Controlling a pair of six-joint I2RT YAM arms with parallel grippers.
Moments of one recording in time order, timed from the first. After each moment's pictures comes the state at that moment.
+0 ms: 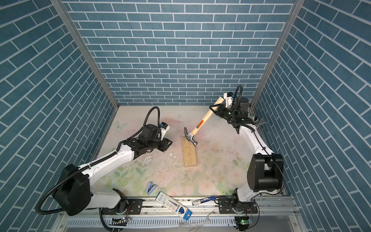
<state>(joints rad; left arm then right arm) -0.58 1.35 0.90 -0.28 0.14 -0.14 0.09 1.58 1.27 -0.03 -0.83 0.66</state>
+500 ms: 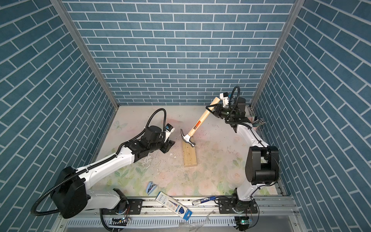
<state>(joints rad) -0.68 1.34 0.92 -0.26 0.02 0.04 0.09 1.66 1.27 0.11 -0.98 0.73</state>
